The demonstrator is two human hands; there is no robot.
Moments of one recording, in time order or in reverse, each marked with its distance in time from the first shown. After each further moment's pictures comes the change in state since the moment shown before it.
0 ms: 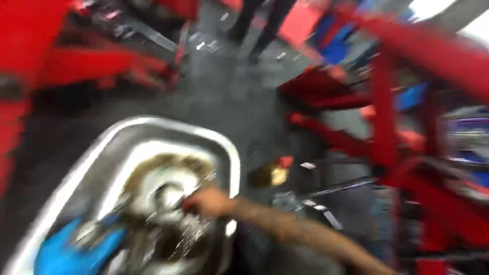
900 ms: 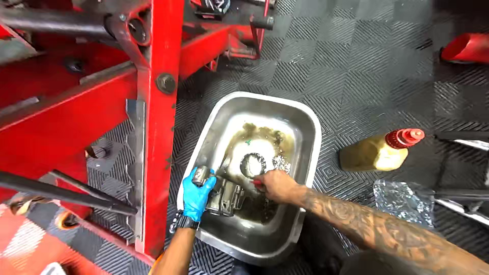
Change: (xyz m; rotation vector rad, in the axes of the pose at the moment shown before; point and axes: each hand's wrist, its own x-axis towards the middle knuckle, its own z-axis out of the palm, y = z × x) left_hand 0.065 -0.048 0.011 -0.106 0.215 0.294; right_hand 0.022 -0.015 0.031 -0.015 -0.095 0.038
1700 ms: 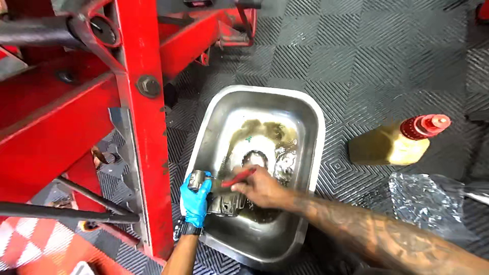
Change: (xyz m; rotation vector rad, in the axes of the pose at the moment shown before) left_hand -0.003 -0.012 0.009 -0.200 0.094 0.061; right_hand 0.011 -0.035 -0.010 0.657 0.342 -0.191
